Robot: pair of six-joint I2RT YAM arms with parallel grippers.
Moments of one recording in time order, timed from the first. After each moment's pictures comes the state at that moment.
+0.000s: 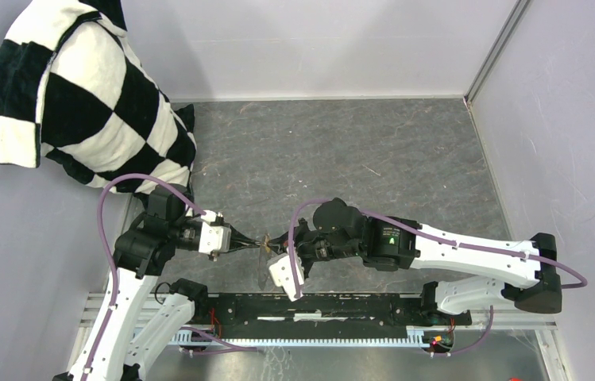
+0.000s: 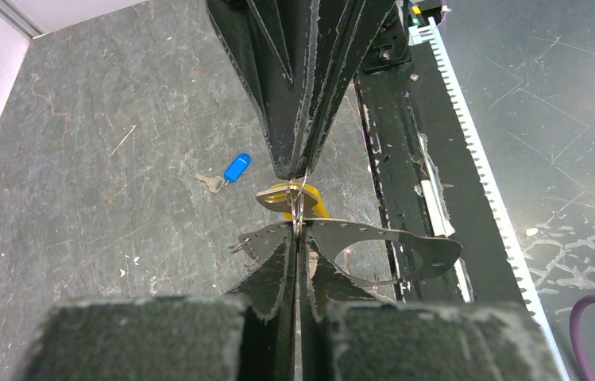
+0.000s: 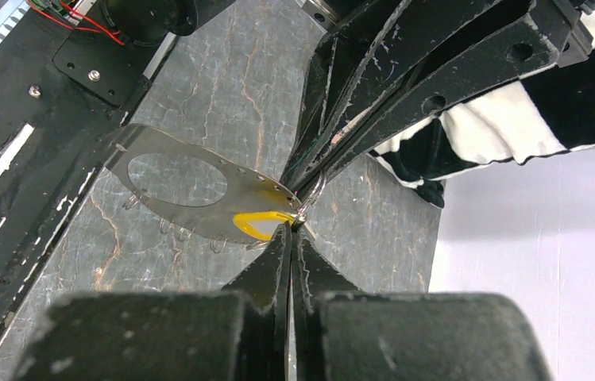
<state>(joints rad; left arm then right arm) -0.29 0.66 0.91 -0.99 1.21 0.99 1.34 1.24 1.18 -0.35 -0.20 -0.94</state>
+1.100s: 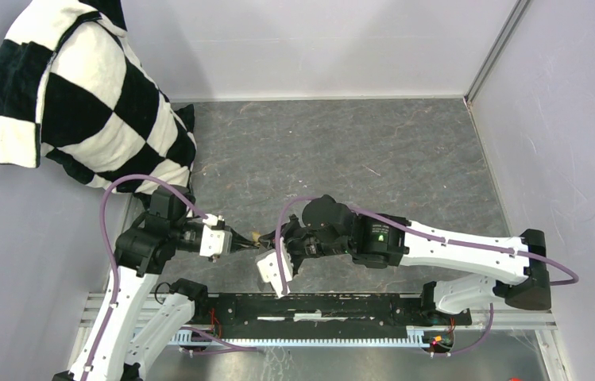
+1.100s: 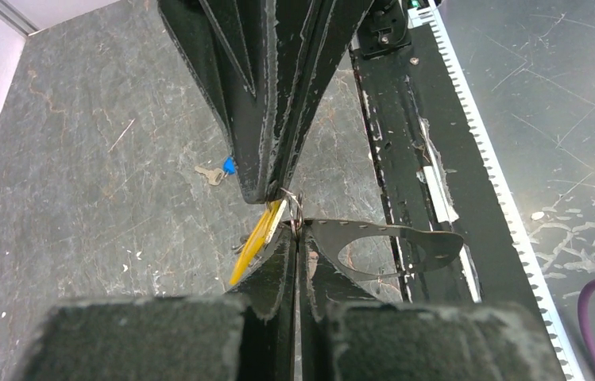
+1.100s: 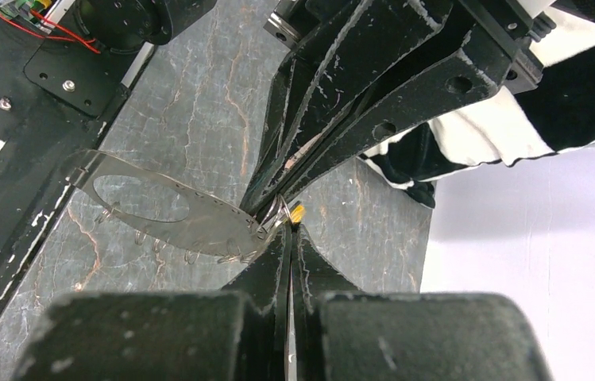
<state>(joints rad) -0.29 0.67 0.91 -1.05 1.20 1.08 1.35 1.31 1.24 -0.33 -0.18 -0.94</state>
